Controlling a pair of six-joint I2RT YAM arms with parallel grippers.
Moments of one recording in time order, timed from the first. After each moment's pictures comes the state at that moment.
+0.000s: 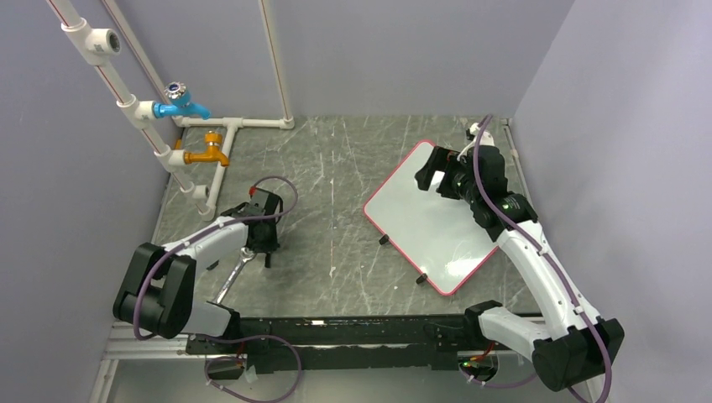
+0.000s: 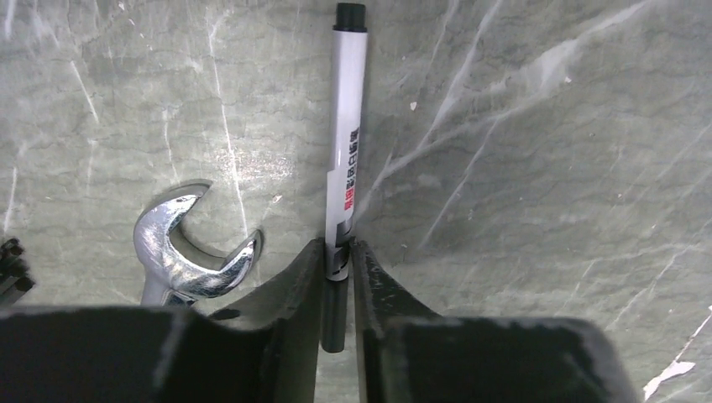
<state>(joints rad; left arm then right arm) -0.36 1.37 0.68 -0.48 -0.19 -0.46 0.29 1.06 1.04 -0.48 -0.04 0.46</state>
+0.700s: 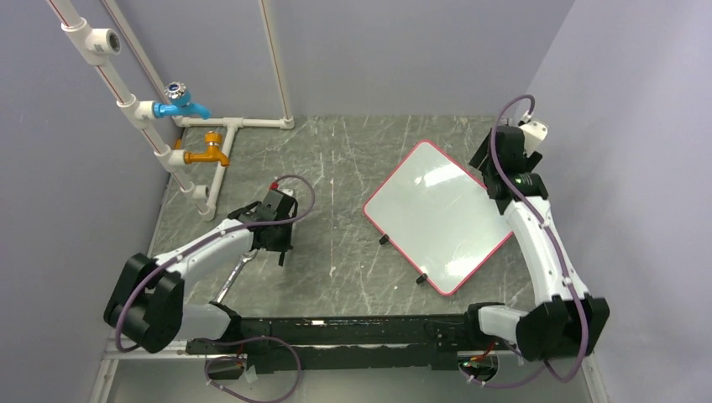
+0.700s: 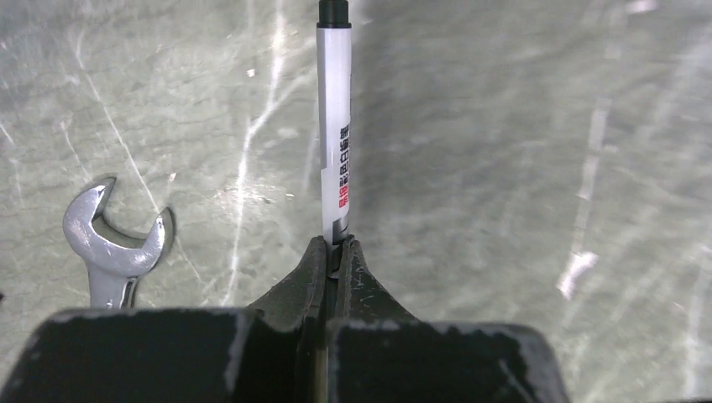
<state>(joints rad) -0.50 1.33 0.73 -0.52 -0.16 -0.43 0.07 1.17 1.16 -0.55 0.51 0.47</state>
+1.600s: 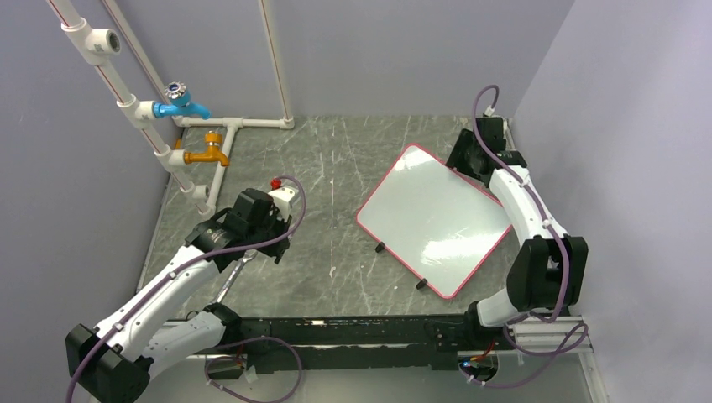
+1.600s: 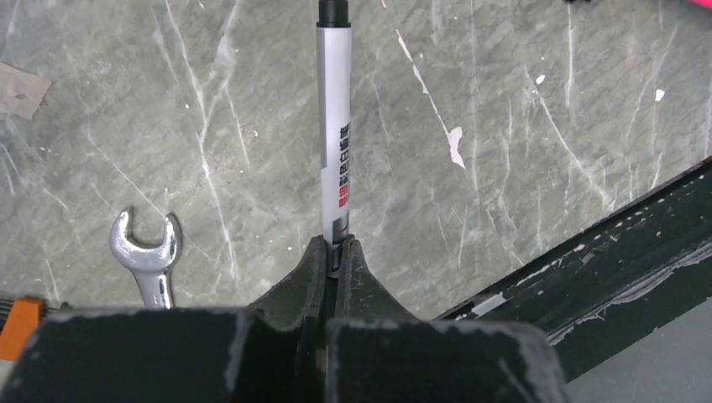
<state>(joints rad) -0.56 0.94 0.83 -0.75 0.06 -0.14 0.05 1.48 1.25 -0.52 0.11 0.44</state>
